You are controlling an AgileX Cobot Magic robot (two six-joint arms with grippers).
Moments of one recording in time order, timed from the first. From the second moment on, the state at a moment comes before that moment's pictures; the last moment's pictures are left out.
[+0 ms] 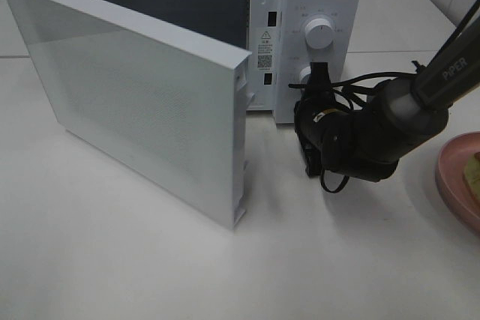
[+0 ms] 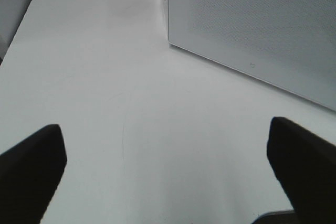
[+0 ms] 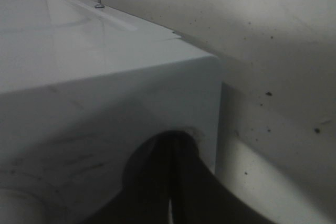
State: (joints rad) left arm 0.04 0.00 -0.50 -0.13 1.04 0.13; right arm 0.52 2.18 -0.92 0.64 -0.83 1.31
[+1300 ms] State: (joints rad) left arm 0.04 0.00 -0.50 -0.13 1.04 0.13; right arm 0.48 2.05 -0.85 0.54 -0.68 1.30
